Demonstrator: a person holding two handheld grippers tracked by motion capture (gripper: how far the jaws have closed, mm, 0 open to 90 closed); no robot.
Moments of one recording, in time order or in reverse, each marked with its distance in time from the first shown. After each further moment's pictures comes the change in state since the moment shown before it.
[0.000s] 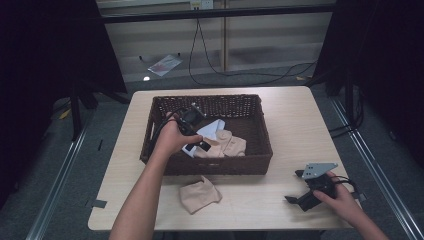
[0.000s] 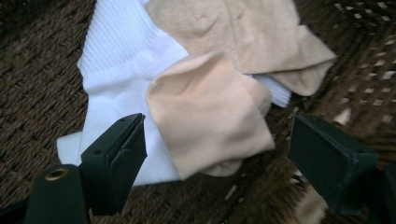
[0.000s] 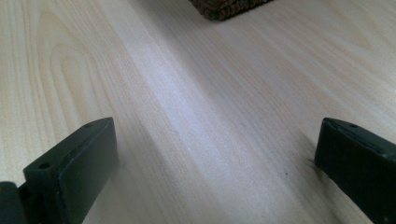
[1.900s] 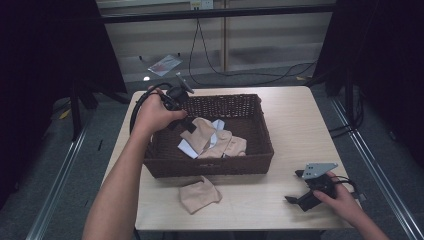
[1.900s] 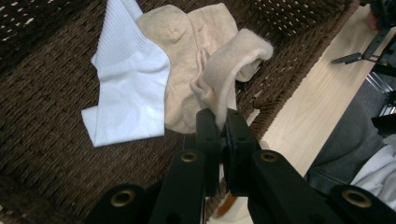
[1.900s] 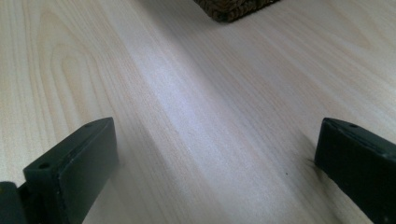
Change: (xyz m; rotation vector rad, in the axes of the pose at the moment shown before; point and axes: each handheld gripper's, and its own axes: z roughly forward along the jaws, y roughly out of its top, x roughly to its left) left arm -0.011 0.022 -0.107 0.041 -0.097 -0.048; right arm -0.001 0.000 0.000 -0.005 -0.003 -0.008
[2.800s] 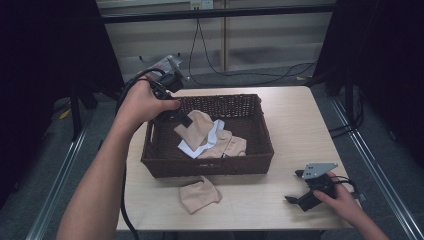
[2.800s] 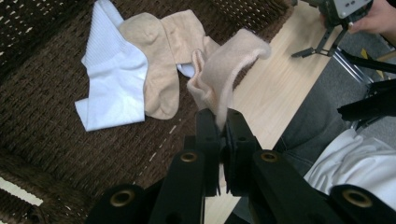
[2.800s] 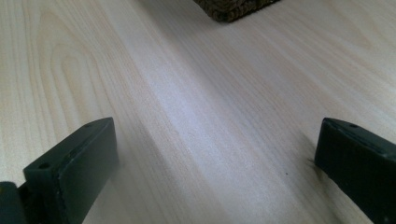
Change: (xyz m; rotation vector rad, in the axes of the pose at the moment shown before) left arm -0.034 0.001 -0.055 0.021 -0.032 0.043; right arm 0.000 0.000 0.000 0.002 0.000 0.000
